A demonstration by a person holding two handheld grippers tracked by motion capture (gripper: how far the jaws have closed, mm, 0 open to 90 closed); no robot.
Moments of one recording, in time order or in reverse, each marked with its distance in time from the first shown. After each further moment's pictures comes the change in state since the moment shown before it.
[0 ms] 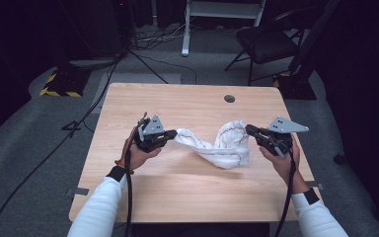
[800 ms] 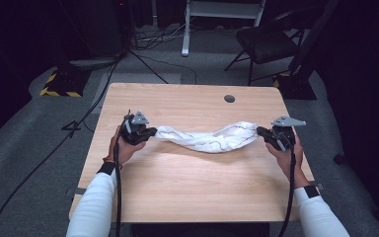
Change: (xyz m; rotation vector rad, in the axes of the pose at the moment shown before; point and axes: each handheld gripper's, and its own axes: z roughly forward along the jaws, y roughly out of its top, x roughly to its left) left arm 0.055 -0.050 0.010 0.199 0.085 -0.186; right arm -0.053 -0.053 0.030 0.212 -0.141 0.147
